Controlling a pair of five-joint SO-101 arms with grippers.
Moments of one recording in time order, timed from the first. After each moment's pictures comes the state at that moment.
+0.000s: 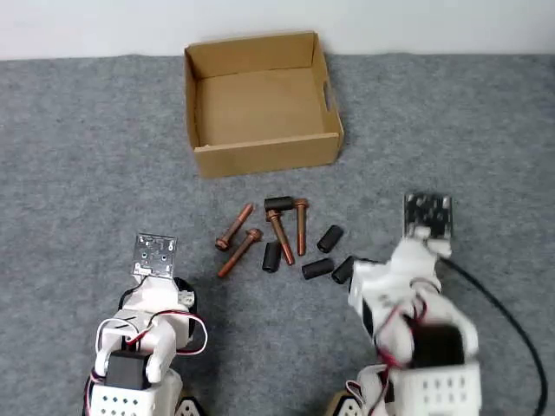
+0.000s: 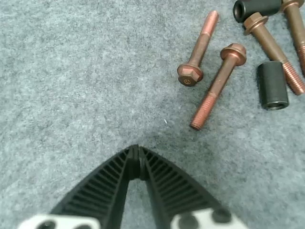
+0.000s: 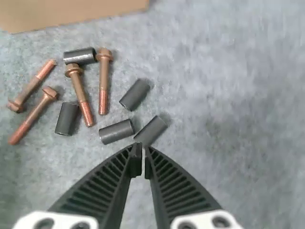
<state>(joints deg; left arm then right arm) 2.1 -101.8 96.9 68.8 8.3 -8.5 -70.8 56.4 76.8 -14.1</state>
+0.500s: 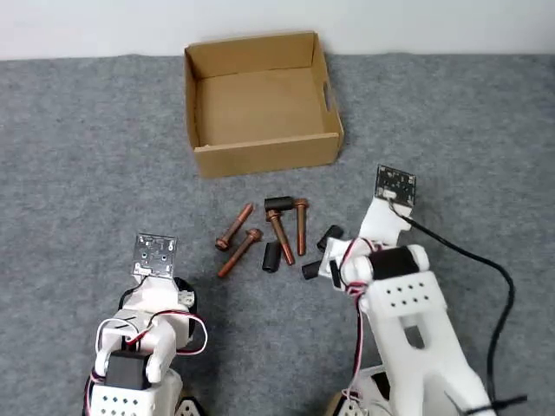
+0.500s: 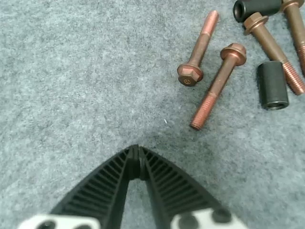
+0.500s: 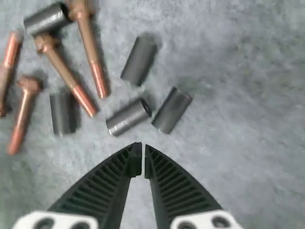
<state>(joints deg) 2.1 -101.8 96.9 68.8 8.3 -15.9 -38.4 52.7 63.8 -30.6</state>
